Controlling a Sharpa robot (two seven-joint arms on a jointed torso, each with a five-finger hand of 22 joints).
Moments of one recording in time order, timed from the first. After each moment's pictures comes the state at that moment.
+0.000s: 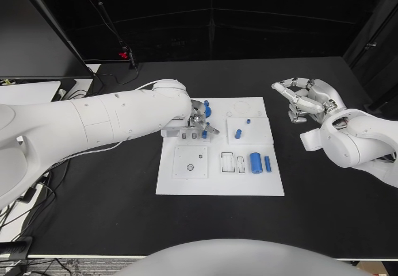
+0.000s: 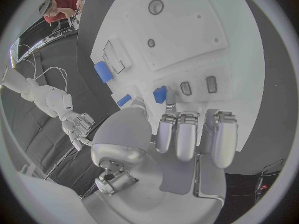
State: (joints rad) left arm 1.41 -0.36 -0.24 1.14 -1.04 0.22 -0.45; left_hand 1.04 0.14 -0.21 0.29 0.22 0.73 0.09 0.74 0.52 1.47 0.04 1.57 1.31 1.46 -0.02 1.57 1.31 0.01 1.47 0.11 1.57 1.31; right arm 1.21 -1.08 -0.05 1.66 -0.40 -0.49 0.29; right_hand 1.20 0.05 -0.07 0.29 0.42 0.49 0.16 0.60 0.14 1.47 0.14 1.57 1.31 1.47 0.08 1.57 1.31 0.03 1.45 0.19 1.43 1.31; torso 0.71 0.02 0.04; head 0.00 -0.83
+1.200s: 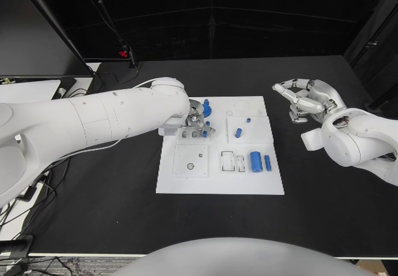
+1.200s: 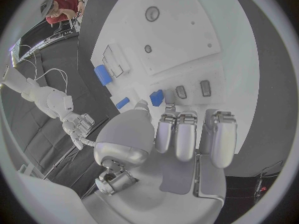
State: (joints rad) left arm 1.41 -0.37 -0.24 1.13 -1.04 0.26 -0.44; left_hand 1.08 0.21 -0.23 0.29 0.33 0.75 0.08 0.72 0.57 1.47 0.03 1.57 1.31 1.47 -0.03 1.57 1.31 0.01 1.47 0.09 1.57 1.31; right arm 1.21 -1.09 -0.05 1.65 -0.42 -0.49 0.25; right_hand 1.21 0.05 -0.08 0.29 0.44 0.49 0.16 0.60 0.13 1.46 0.14 1.57 1.31 1.47 0.08 1.57 1.31 0.03 1.44 0.19 1.42 1.31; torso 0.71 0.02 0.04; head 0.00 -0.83
